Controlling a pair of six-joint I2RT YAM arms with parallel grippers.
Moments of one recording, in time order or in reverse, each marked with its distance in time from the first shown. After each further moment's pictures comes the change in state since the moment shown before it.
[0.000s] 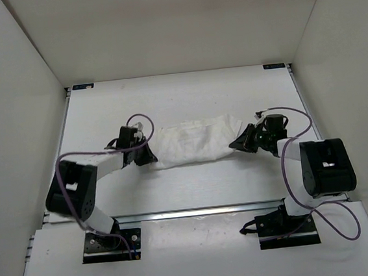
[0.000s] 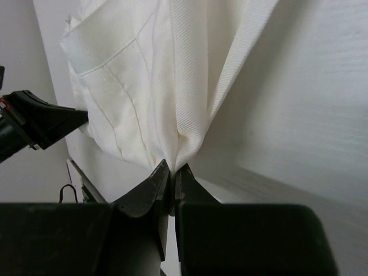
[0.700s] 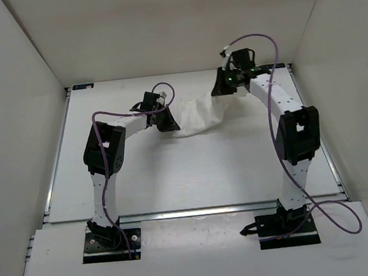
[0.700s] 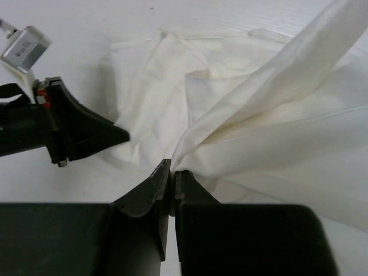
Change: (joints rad) left arm -0.079 0.663 0.848 -0.163 0.141 -0.027; right arm 0.163 0.425 1.192 -0.795 0.304 -0.418
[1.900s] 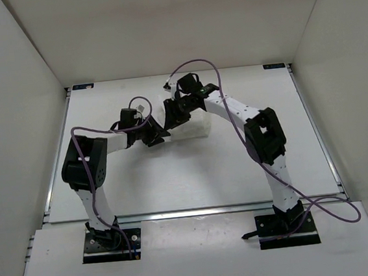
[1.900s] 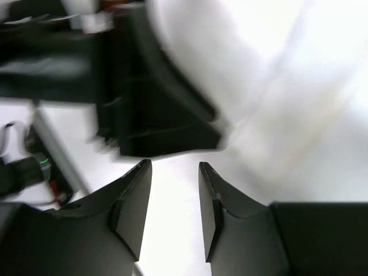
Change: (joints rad) left arm 0.137 -0.241 -0.446 0.305 0.150 -0.197; right arm 0.381 0.289 0.230 -0.090 -0.169 -0.008
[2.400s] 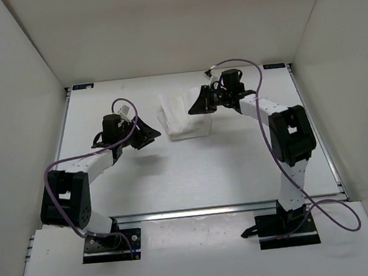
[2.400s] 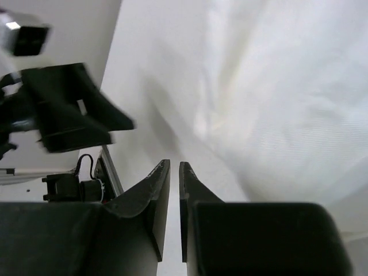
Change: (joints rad) left arm 0.061 -0.412 -0.254 0.037 -0.007 -0.007; right arm -0.262 -0.298 -0.516 0.586 -0.301 0.266
